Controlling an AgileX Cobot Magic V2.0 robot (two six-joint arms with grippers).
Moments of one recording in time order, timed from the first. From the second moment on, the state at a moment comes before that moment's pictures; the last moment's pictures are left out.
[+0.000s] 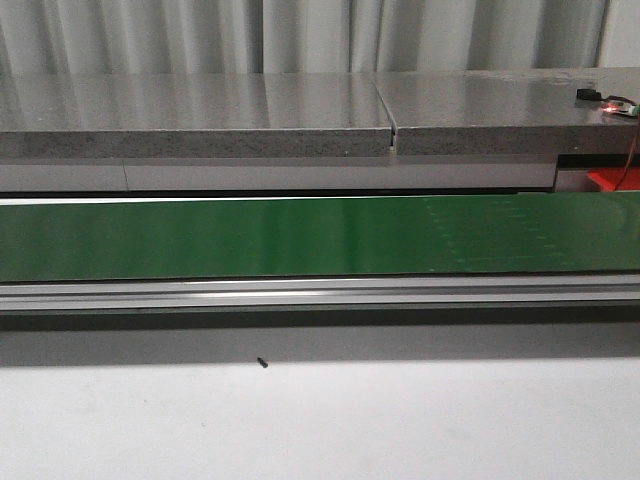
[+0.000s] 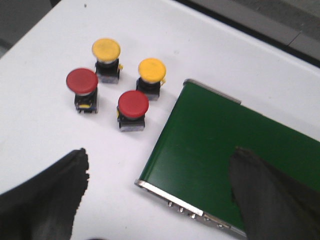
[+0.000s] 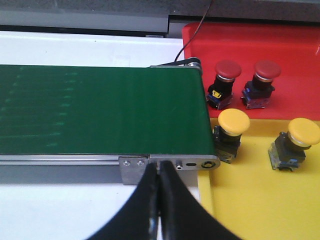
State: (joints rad) left arm 0.47 1.14 -0.98 -0.25 0.75 0.06; right arm -0.12 0.49 -0.39 0.09 0.42 -0.08
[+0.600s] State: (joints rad) left arm 0.49 1.70 -1.29 -0.25 0.96 0.03; right arm -0.12 0.49 -0.39 0.09 0.42 -0.08
